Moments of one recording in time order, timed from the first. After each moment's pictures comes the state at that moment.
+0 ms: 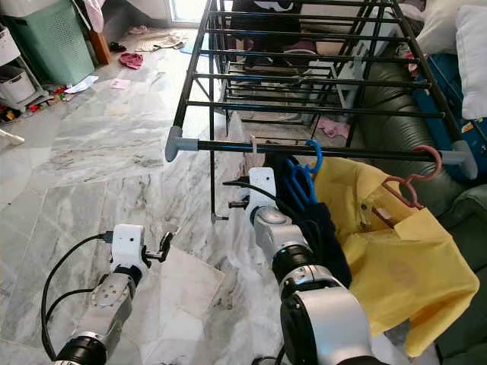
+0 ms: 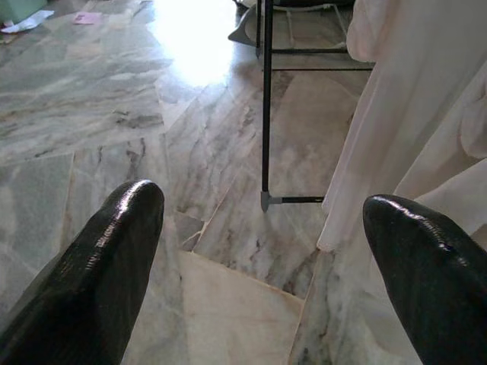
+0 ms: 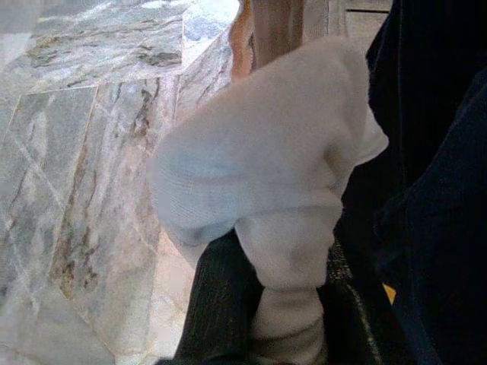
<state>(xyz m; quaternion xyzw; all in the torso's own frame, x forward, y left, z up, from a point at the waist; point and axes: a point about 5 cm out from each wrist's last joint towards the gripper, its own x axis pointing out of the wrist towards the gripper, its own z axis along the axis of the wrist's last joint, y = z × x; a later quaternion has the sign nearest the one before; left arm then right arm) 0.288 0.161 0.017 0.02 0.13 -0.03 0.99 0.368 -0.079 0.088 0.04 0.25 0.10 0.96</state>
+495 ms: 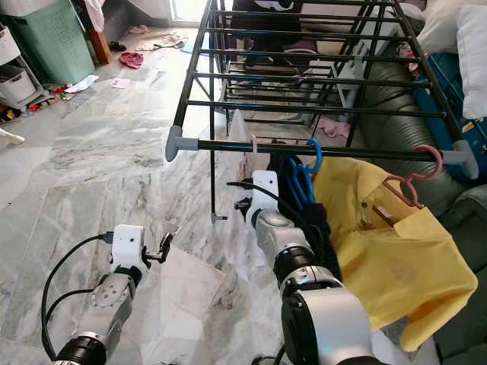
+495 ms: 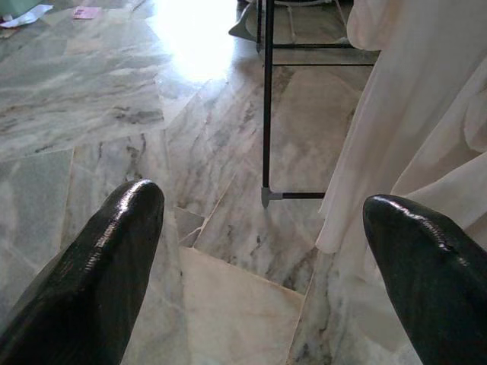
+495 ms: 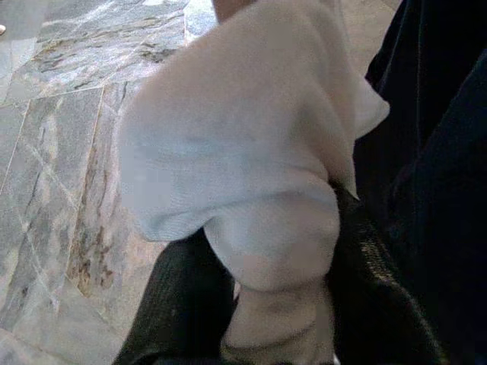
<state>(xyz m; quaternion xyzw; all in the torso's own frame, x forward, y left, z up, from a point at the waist) 0.288 0.162 0.016 0.02 0.13 -0.03 0.99 0.367 -0.081 0.084 0.06 0.25 0.10 0.96</state>
